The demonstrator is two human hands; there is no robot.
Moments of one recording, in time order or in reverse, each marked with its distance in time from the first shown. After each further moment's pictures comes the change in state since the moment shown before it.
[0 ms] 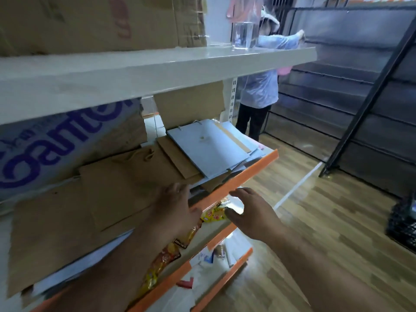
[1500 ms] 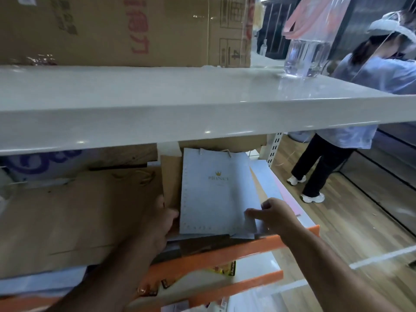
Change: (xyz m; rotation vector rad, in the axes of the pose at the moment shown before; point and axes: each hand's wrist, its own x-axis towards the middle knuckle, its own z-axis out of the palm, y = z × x) left_hand 0.152 0.046 0.016 -1.272 0.421 -0.863; right_hand 0.261 0.100 -0.054 0.259 -0.273 0.183
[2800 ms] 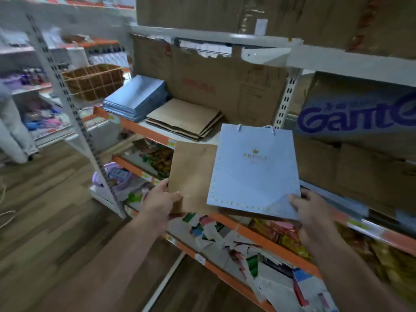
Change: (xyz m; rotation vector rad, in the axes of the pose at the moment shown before) left_hand -0.287 -0.212 -0.561 -0.524 0.643 0.058; right_hand -0.408 -0.206 0.364 0.617 -0.540 -0.217
